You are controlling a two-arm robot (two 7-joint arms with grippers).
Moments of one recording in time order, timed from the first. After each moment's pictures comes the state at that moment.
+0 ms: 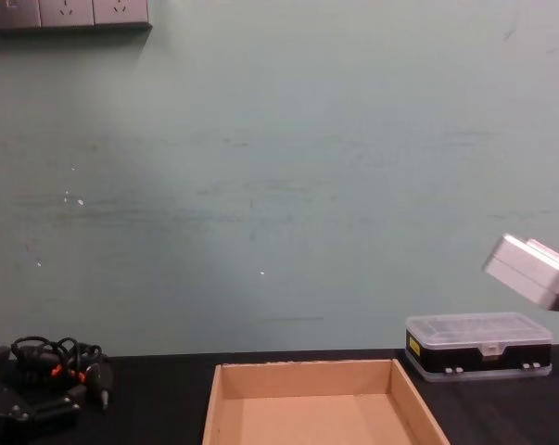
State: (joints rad) left arm -0.20 0.60 0.45 -1.41 -0.25 -0.12 0.03; right arm 0.35 0.70 -0.65 -1.76 0.82 0.83 0.22
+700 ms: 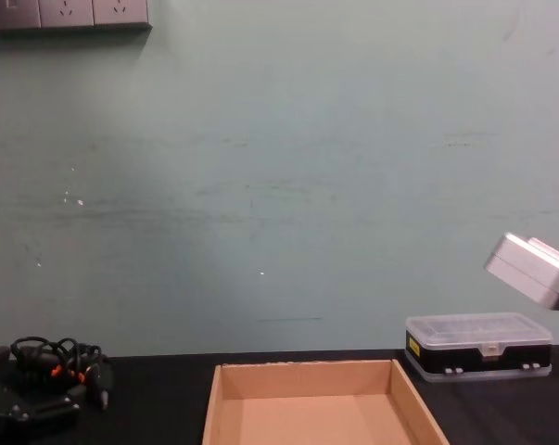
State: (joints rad) left arm -0.20 0.60 0.45 -1.41 -0.25 -0.12 0.03; right arm 0.35 0.71 -0.65 -1.76 0.80 0.82 0.24
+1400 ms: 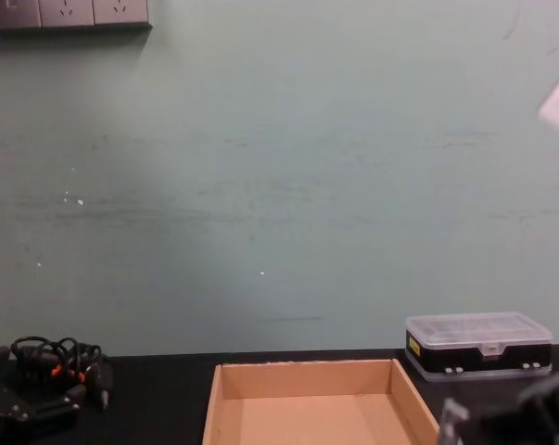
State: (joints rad) left arm -0.20 0.60 0.45 -1.41 -0.25 -0.12 0.03; right arm 0.33 0.78 -0.54 -1.90 0.78 0.74 0.22
